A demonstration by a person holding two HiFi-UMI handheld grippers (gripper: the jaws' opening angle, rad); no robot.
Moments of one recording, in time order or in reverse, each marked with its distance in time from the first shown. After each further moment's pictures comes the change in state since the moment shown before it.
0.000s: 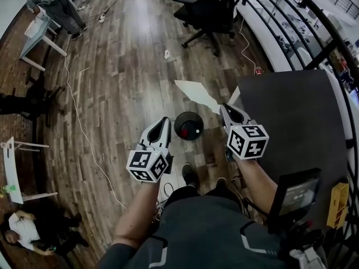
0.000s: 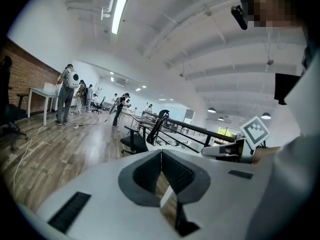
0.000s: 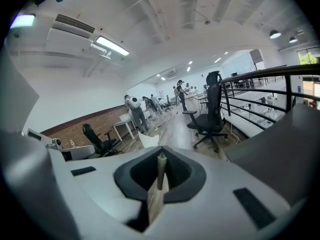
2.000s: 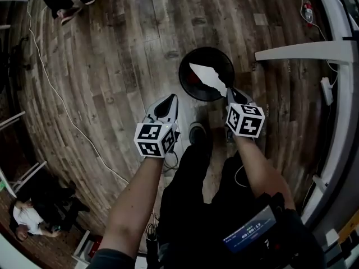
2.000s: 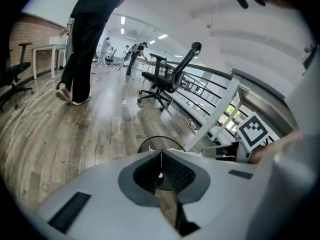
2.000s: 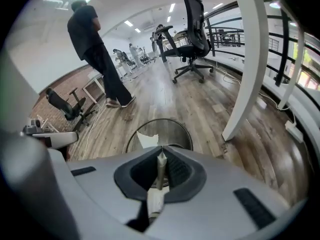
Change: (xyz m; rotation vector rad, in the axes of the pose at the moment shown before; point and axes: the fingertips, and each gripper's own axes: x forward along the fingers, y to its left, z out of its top) left arm 0.114 0.251 -0.497 -0.130 0.512 0.114; right arm 0.271 -0.144 -0.530 0.142 0.515 -0.204
